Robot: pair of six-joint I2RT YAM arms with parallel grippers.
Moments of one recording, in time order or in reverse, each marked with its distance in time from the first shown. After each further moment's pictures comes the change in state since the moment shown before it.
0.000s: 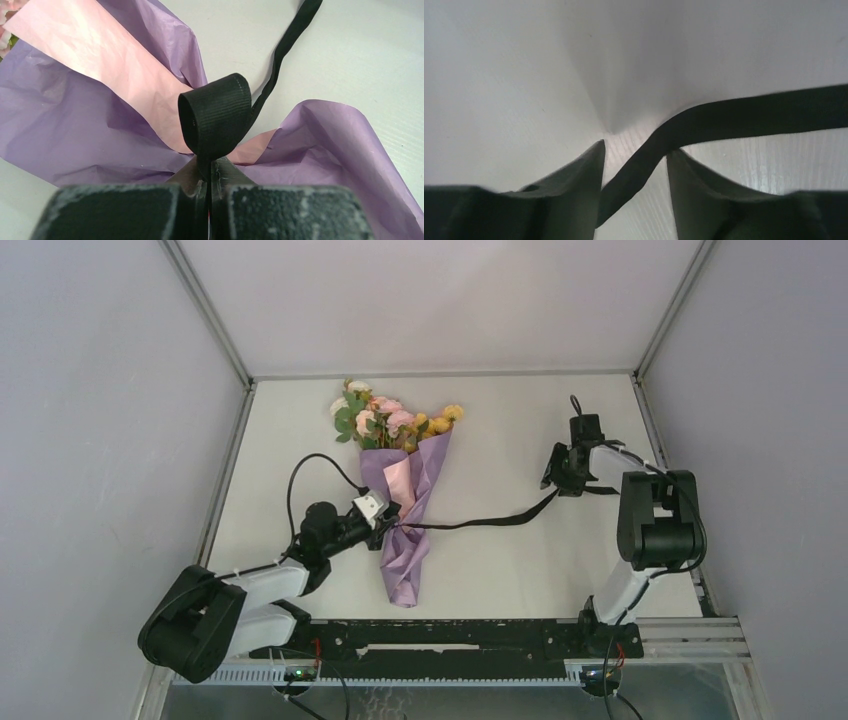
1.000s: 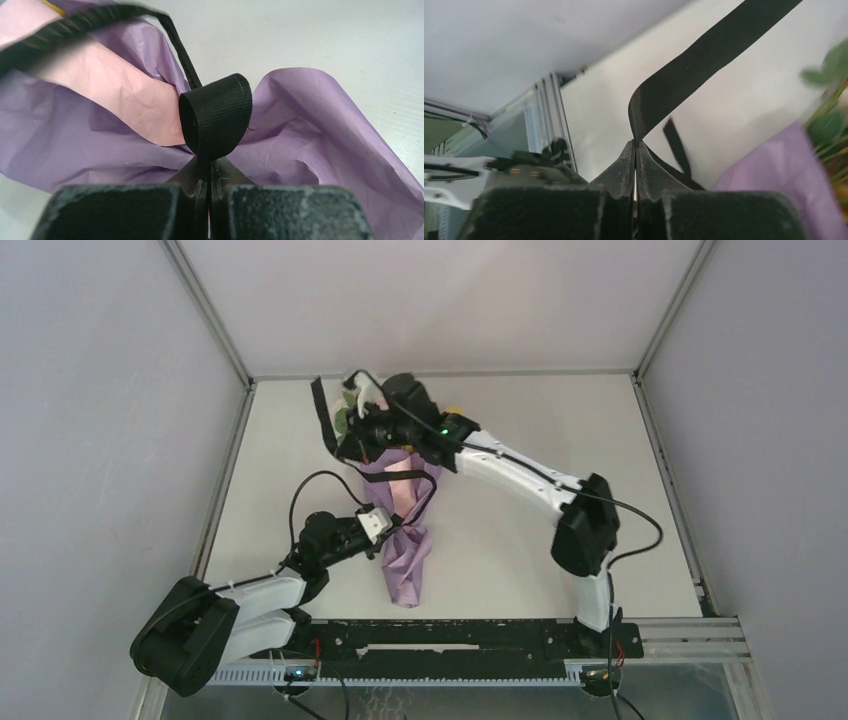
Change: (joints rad) left arm -0.042 -0.065 -0.055 -0.003 0.028 0.135; right arm 0.871 0.186 0.848 0.204 -0.358 -0.132
